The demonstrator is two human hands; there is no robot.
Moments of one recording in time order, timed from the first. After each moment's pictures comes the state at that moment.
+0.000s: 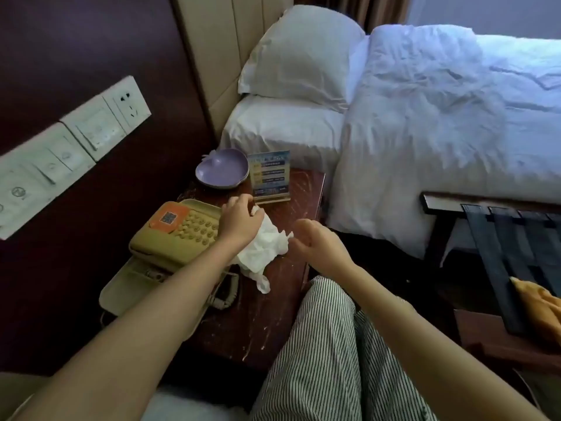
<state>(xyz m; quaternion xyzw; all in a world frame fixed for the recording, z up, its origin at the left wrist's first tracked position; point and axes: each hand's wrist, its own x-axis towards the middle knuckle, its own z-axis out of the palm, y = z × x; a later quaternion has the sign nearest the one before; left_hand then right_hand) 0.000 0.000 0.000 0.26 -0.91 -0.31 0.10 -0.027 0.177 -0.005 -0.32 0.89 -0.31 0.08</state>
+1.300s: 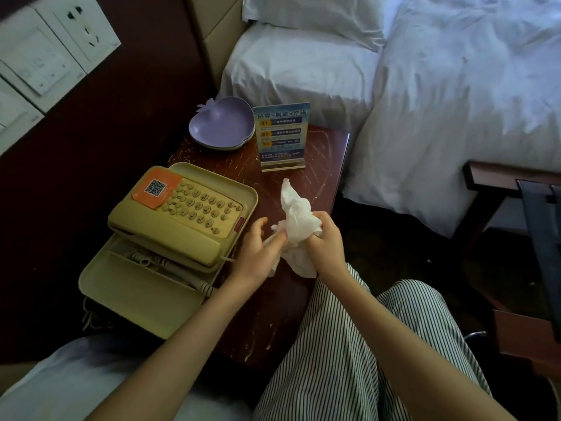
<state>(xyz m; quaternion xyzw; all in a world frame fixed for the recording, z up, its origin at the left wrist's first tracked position) 0.040 0.034 -0.057 0.33 -0.74 -0.59 -0.02 -0.030 0.140 -0.085 -0.08 0.77 -0.61 0.15</state>
